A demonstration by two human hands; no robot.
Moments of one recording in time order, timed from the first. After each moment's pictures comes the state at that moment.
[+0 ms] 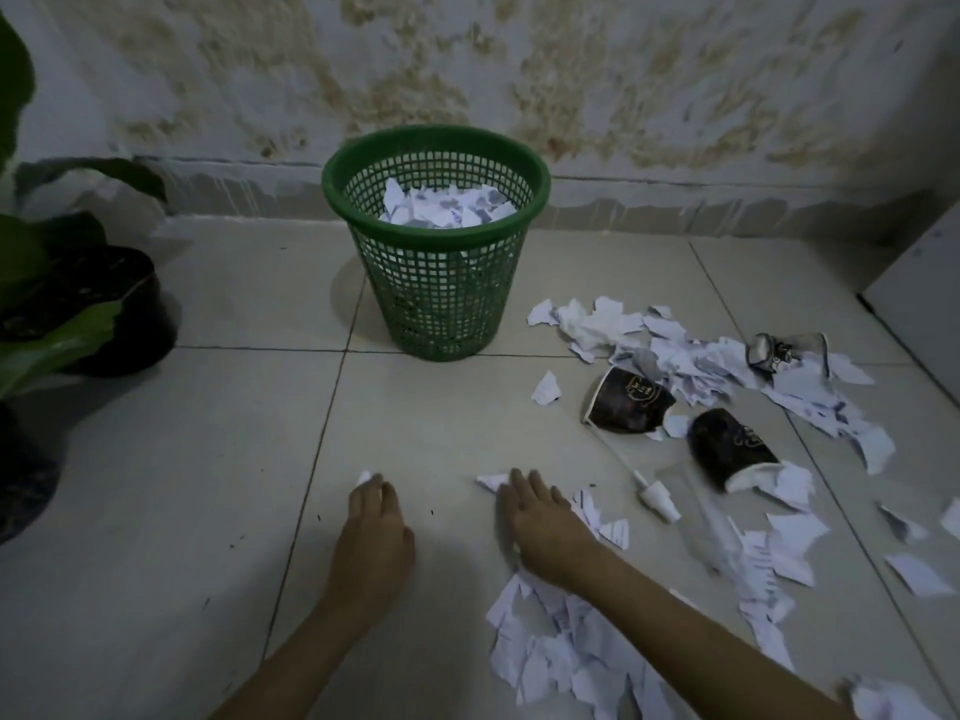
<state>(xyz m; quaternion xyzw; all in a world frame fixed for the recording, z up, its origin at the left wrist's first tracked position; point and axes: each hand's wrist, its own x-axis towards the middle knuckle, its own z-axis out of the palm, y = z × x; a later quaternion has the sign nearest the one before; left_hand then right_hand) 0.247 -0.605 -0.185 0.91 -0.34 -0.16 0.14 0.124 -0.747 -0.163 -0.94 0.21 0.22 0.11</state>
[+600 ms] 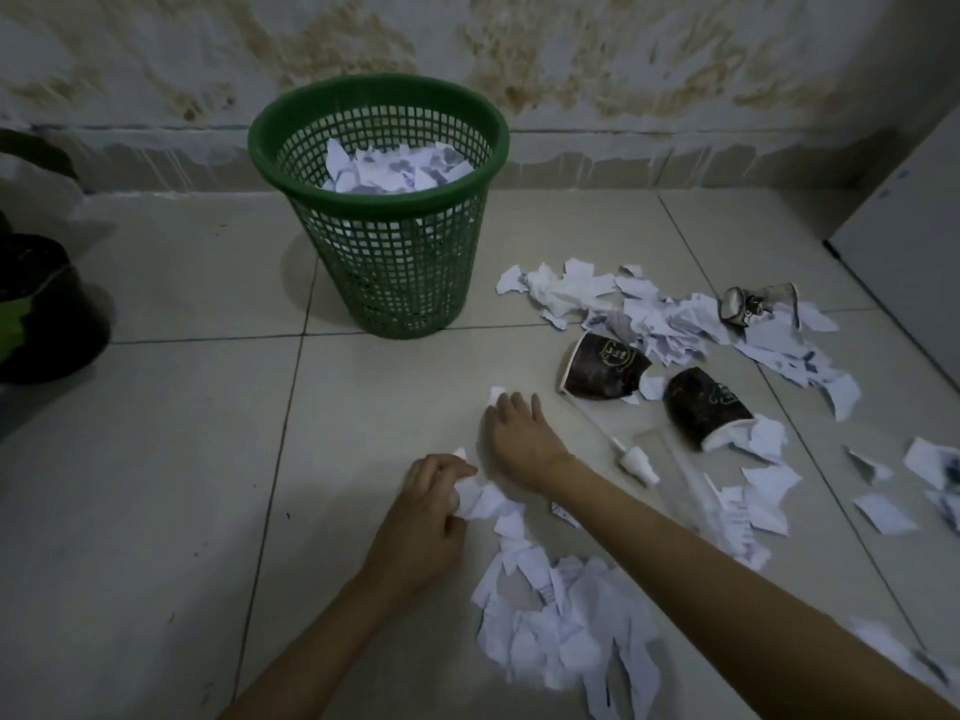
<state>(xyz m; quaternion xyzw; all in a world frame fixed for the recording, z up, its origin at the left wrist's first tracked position) 0.222 -0.637 -0.176 0.77 -0.52 -0.20 0.31 0.159 -0.792 -0.176 -0.94 0.27 0.18 0.07</state>
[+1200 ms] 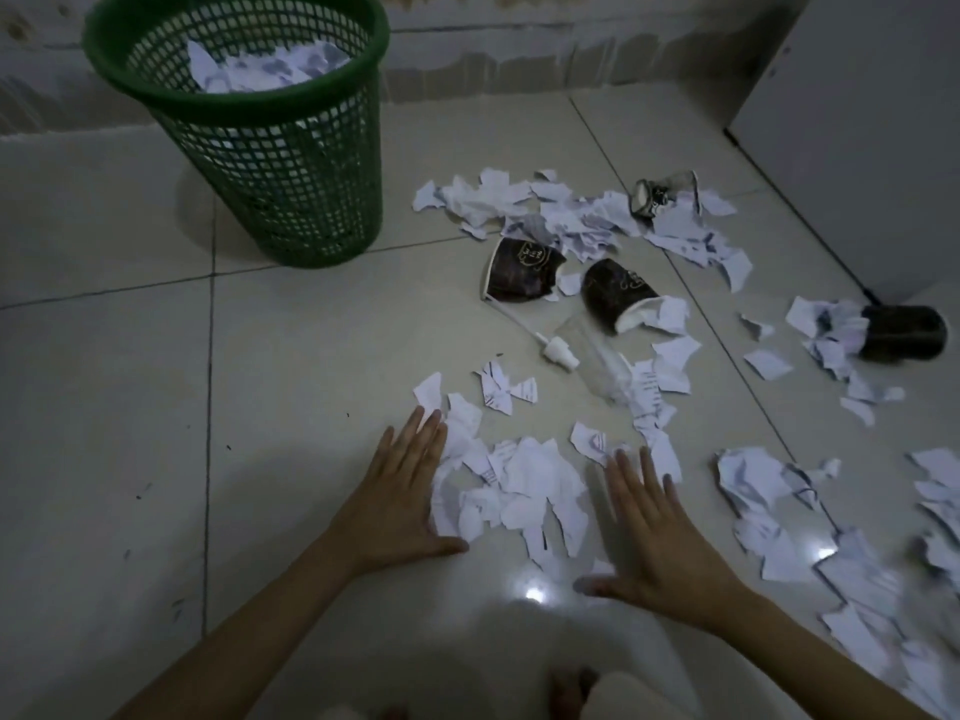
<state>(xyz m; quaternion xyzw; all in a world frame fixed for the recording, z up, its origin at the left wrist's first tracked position) 0.184 -0.602 -0.203 0.69 -0.71 -0.15 0.03 -0.104 -0.703 -0.175 -0.90 0.36 0.18 0.18</state>
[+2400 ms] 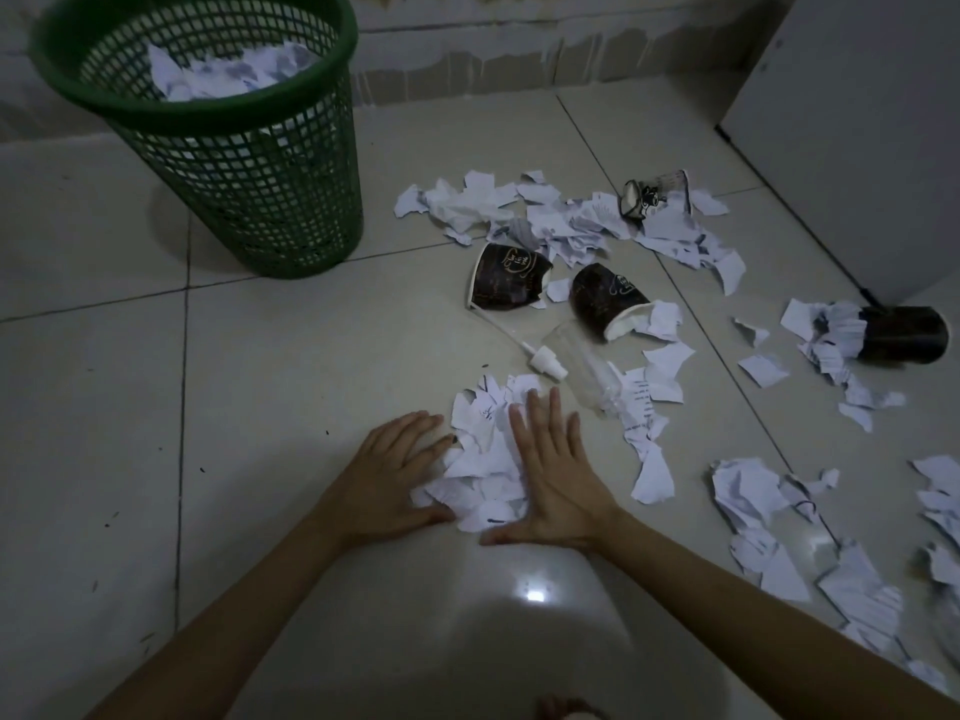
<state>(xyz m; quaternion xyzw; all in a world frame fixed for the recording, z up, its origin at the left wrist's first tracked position) 0.200 -0.640 -0.190 0.65 -0.75 -0.12 0.04 -0.010 -0.741 -0.204 -0.93 0.31 0.10 0.16</state>
